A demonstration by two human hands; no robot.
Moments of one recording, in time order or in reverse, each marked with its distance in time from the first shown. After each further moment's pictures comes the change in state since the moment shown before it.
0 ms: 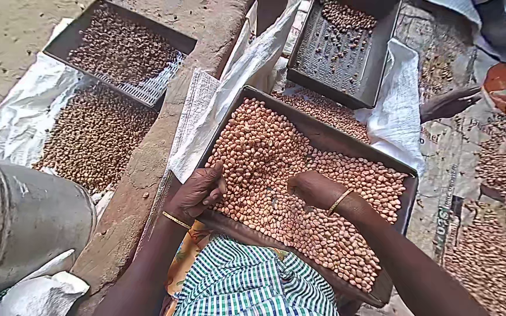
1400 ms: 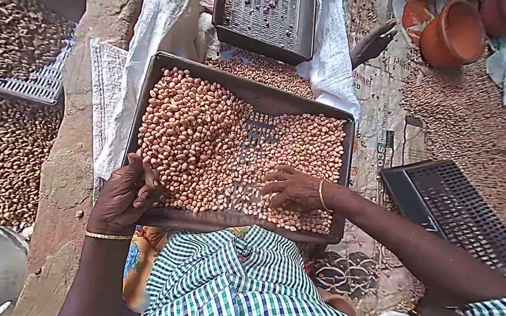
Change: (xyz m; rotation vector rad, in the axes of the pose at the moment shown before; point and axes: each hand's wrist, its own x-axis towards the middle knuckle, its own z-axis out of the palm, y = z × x) left_hand -0.002 -0.001 -0.007 0.001 0.052 0.016; right_hand -0.065 0.098 0.084 -0.121 0.037 -0.523
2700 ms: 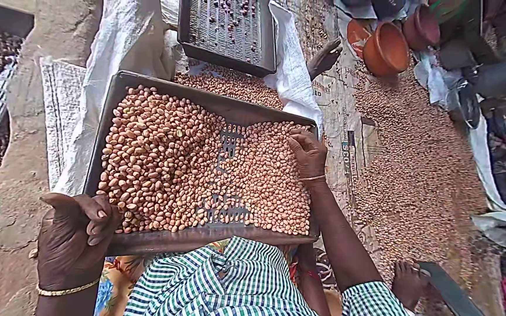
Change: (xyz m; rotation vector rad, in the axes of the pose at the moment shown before) left_hand -0.006 -0.009 -0.012 0.081 -0.118 0.361; right_hand -0.020 0.038 0.008 0.346 1.551 0.642
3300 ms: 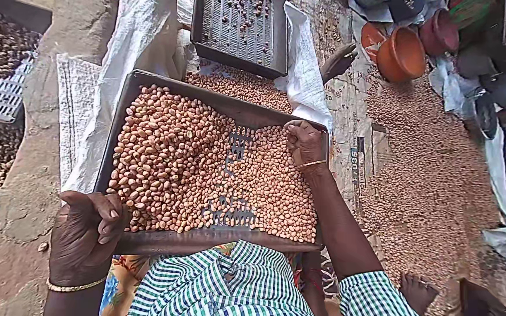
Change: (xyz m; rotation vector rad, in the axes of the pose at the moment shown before) left_hand 0.000 0.001 0.003 -0.022 0.025 -0.031; right_hand 0.039 -0.029 0.036 0.374 -0.083 0.368
